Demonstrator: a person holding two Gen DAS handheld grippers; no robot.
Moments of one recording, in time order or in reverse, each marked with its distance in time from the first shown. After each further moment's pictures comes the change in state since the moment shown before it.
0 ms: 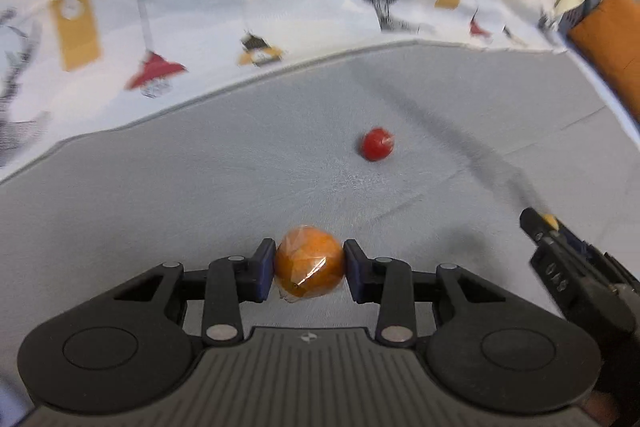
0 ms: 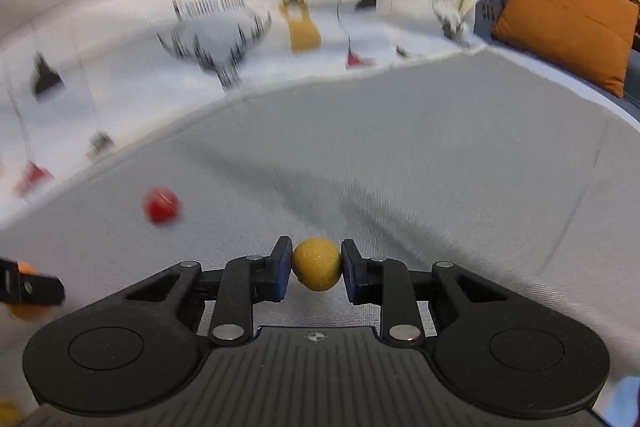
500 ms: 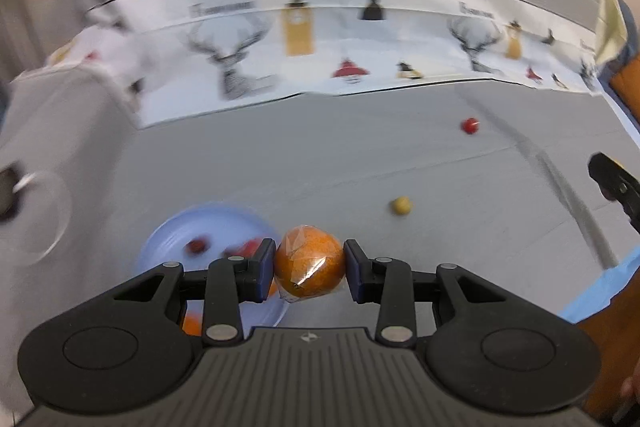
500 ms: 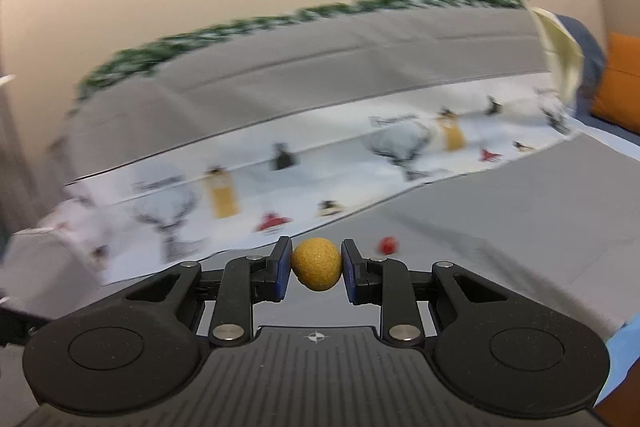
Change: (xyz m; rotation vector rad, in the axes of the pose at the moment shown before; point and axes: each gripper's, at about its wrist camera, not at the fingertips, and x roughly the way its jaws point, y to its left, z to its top) left arm -0.267 0.113 -0.159 -0.163 -0.074 0.213; right arm -0.287 0.055 -0.013 -0.110 -0.131 0.438
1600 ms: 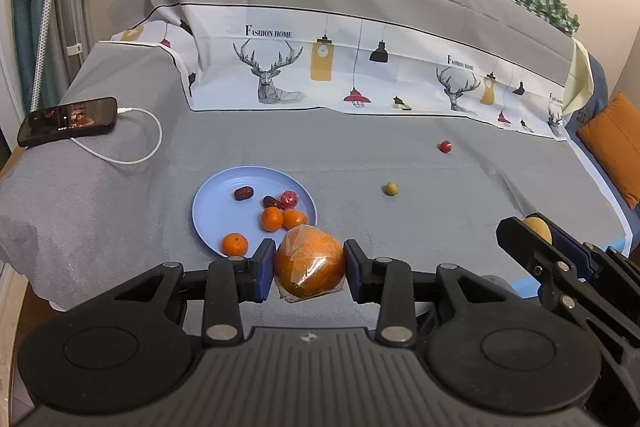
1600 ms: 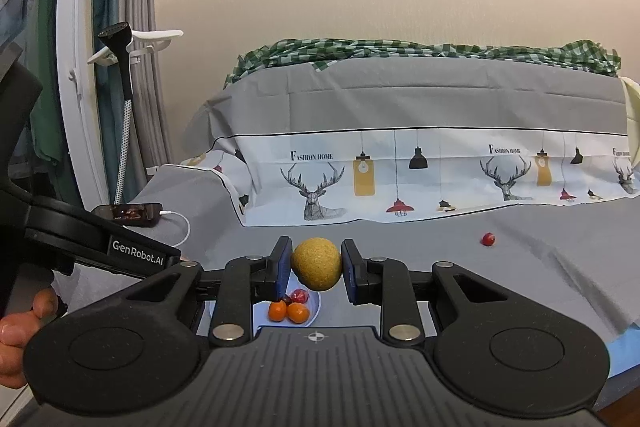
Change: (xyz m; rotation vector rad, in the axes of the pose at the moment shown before) left arm -0.140 0.063 -0.112 -0.111 -0.141 -0.082; right arm -0.160 0.121 -0.054 -0.215 -0.017 0.216
